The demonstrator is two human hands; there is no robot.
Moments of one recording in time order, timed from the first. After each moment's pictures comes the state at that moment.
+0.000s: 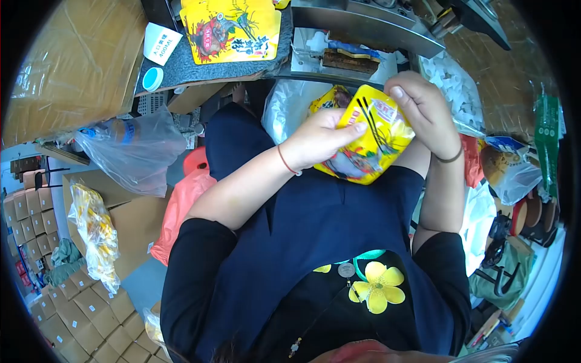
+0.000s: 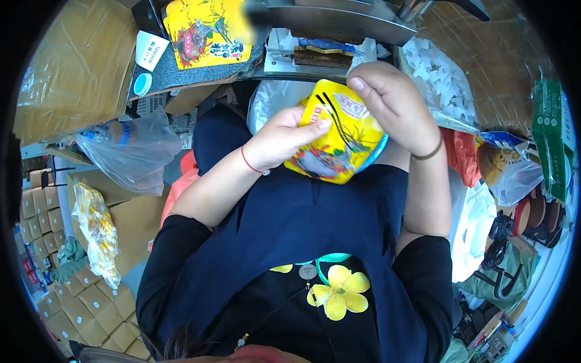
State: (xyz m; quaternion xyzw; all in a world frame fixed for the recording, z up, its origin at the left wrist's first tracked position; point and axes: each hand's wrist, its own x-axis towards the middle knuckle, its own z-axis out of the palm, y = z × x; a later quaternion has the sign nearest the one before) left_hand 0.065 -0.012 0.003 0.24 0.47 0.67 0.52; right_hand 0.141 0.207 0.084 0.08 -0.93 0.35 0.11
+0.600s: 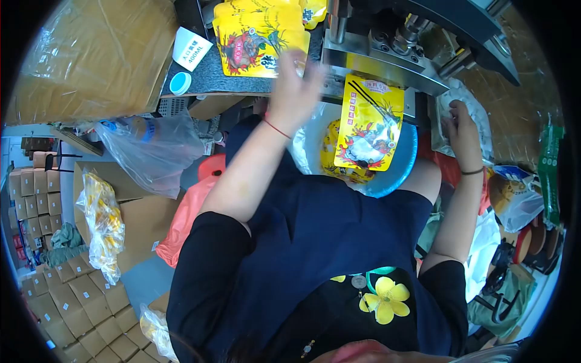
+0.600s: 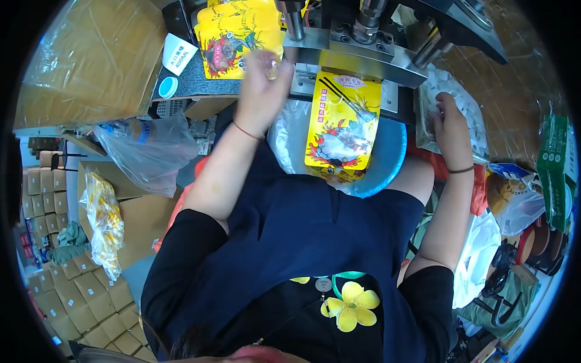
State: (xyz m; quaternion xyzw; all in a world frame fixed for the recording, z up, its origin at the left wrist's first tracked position) left_hand -0.052 -0.024 0.002 0.30 0.80 0.52 -0.08; right_hand 0.168 0.310 0.025 -0.18 -0.95 0.21 0.14
